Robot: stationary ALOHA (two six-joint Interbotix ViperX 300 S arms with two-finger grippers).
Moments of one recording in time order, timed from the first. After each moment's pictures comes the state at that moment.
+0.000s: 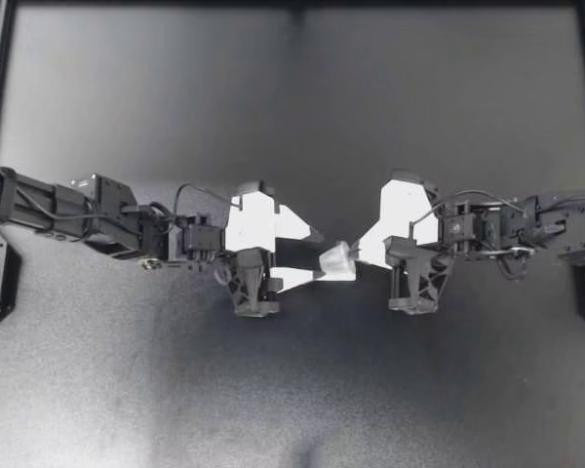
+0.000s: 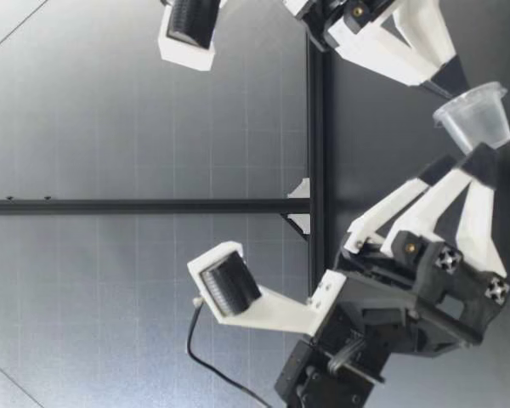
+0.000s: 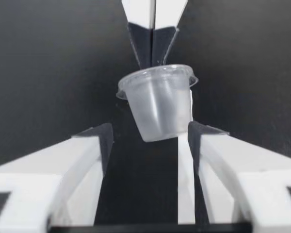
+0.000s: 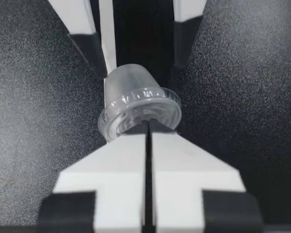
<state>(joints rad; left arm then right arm) 0.03 0.38 0.69 0.01 -0.58 0.00 -0.09 0.09 0.94 0.02 -0.25 0.01</state>
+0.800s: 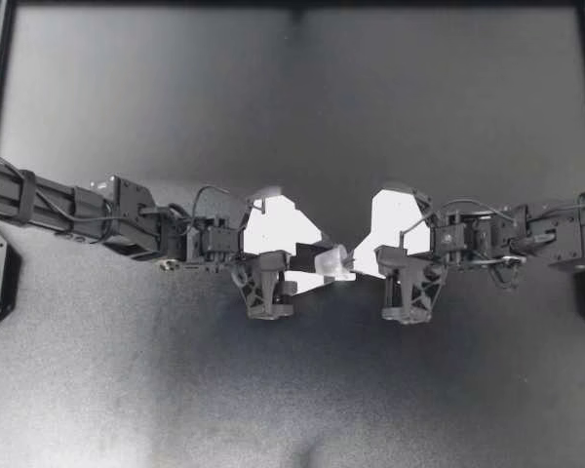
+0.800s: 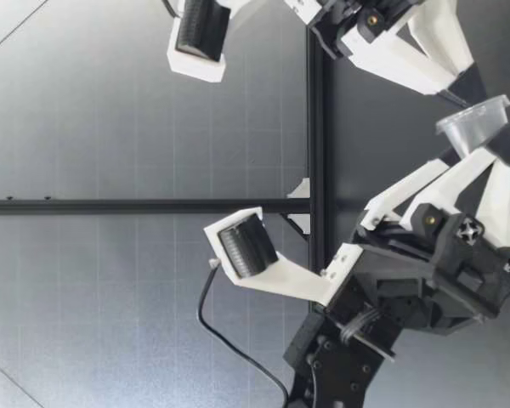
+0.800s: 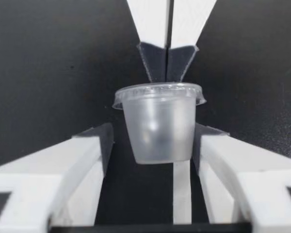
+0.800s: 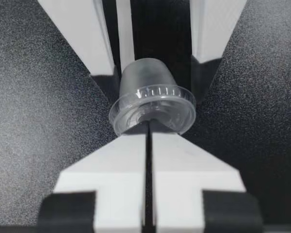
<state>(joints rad) 0.03 0.42 0.63 0.01 -0.50 0.00 -0.05 0.12 0.91 0.02 -0.25 0.04</state>
